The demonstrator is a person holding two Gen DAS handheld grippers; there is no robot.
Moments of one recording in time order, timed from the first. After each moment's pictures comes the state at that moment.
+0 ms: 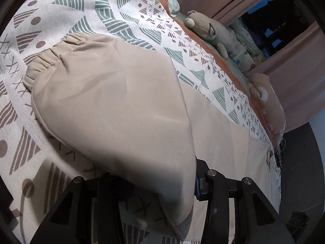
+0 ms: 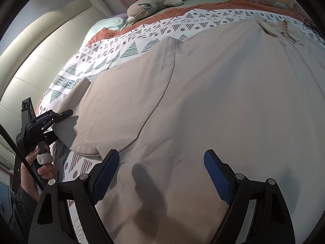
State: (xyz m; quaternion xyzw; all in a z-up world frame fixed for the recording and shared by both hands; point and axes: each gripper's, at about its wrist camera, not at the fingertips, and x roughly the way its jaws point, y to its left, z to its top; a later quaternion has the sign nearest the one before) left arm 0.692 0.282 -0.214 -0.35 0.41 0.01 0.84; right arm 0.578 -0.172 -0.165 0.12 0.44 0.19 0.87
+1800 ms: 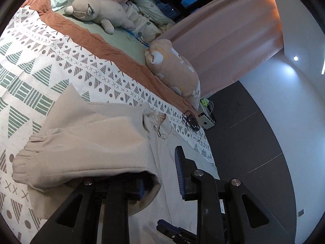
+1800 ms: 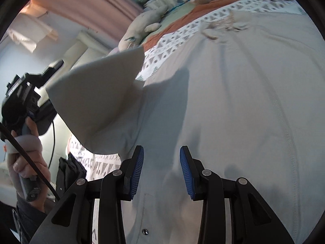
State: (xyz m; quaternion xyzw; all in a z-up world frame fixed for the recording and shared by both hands) left arm 0.697 -0.008 -0.039 -0.33 0.39 -0.26 0.82; right arm 0.485 -0.360 -0.135 0.29 0.40 0.20 0.85
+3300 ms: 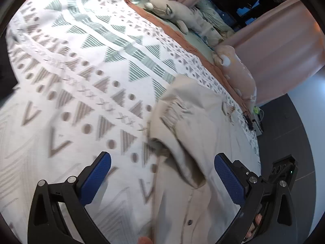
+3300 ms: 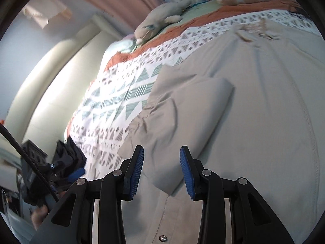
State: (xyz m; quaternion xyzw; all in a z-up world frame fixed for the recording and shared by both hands) left arm 0.532 0.142 -0.116 -0.33 0.44 -0.06 0.83; right arm 0.500 -0.279 -0.111 0.20 0.41 0.24 0.86
